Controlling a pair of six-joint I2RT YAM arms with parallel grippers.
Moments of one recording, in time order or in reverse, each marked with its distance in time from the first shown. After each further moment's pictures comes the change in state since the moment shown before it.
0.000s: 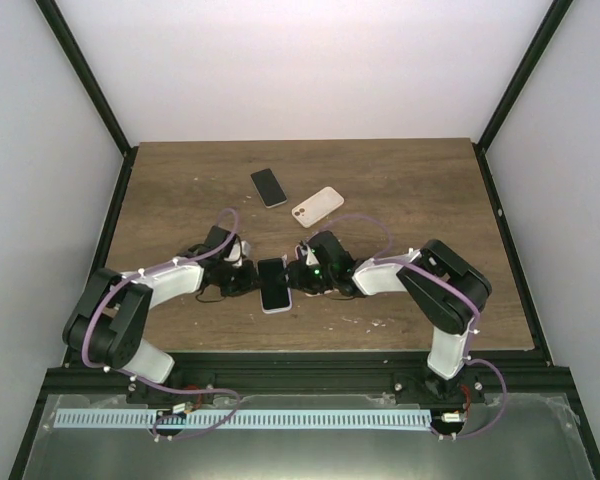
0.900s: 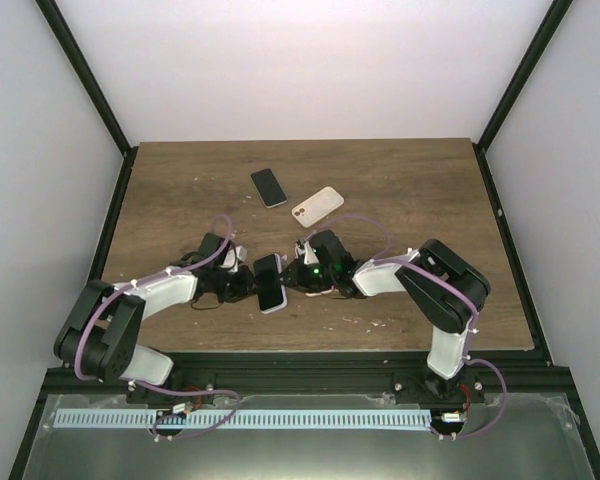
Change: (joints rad) left arm 0.011 -0.079 -0.089 0.055 0.049 -0.023; right arm -0.005 0.011 -0.017 0.101 -0.079 0.022
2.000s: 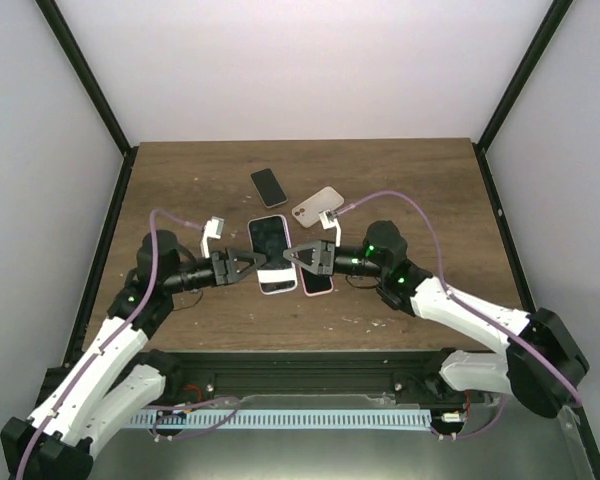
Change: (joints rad) left arm 0.006 -0.678 0.087 -0.021 0.277 -0.167; right arm -0.041 -0.607 -0.117 0.110 -0.165 0.032
